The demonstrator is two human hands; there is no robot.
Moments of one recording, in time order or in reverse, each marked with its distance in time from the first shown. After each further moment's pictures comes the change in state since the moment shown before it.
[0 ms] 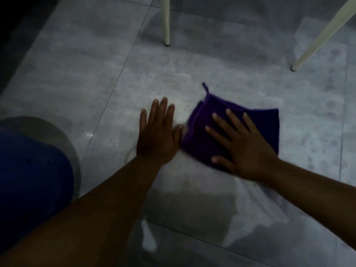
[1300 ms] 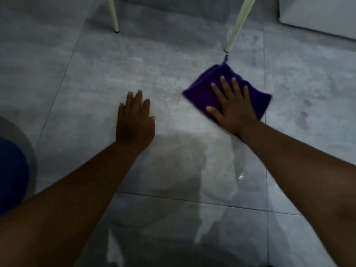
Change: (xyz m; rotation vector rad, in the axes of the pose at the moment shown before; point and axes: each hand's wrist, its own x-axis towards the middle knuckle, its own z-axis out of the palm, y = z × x) left_hand -0.037 0.048 0.008 -0.081 0.052 0.121; right_hand -0.060 0.068 0.003 0.053 0.008 0.543
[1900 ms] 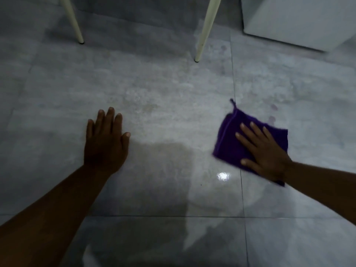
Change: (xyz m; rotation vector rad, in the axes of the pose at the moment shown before) left_hand -0.007 0.004 0.003 0.052 -0.047 0.005; right_hand -0.145 0.140 0.024 -0.074 -0.139 -0.183
